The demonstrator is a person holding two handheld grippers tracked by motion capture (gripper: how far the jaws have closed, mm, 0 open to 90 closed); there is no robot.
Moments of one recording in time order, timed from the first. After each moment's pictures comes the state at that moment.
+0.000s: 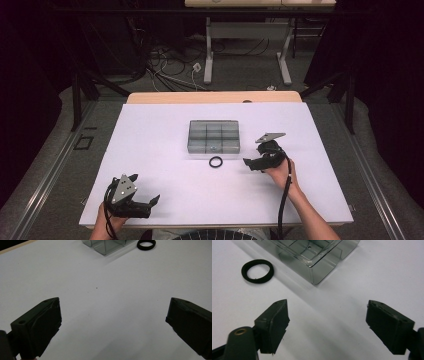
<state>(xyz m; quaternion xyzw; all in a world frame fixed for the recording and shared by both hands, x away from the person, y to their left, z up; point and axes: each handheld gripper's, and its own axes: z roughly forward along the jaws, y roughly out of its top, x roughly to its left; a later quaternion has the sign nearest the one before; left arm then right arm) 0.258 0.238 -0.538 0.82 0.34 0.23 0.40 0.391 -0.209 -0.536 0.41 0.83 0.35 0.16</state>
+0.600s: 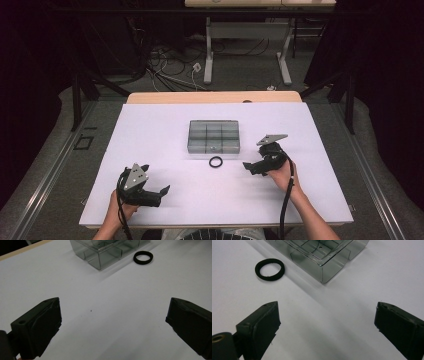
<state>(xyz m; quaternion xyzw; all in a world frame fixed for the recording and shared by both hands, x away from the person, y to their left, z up) 0.292 0.209 -0.531 0.82 0.32 0.22 0.42 0.384 -0.212 -0.532 0.39 0.84 0.35 0.14</state>
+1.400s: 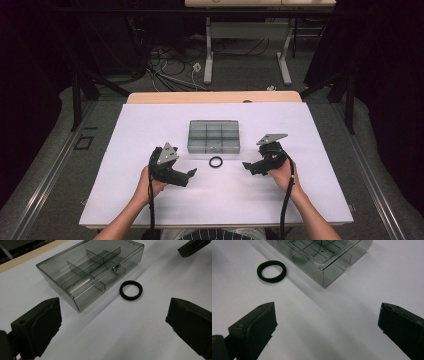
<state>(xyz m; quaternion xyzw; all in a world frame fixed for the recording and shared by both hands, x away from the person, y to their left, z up) 0.350 0.139 -0.516 0.83 0.29 0.18 0.43 0.387 -0.212 -0.533 0.37 0.84 0.37 0.15</state>
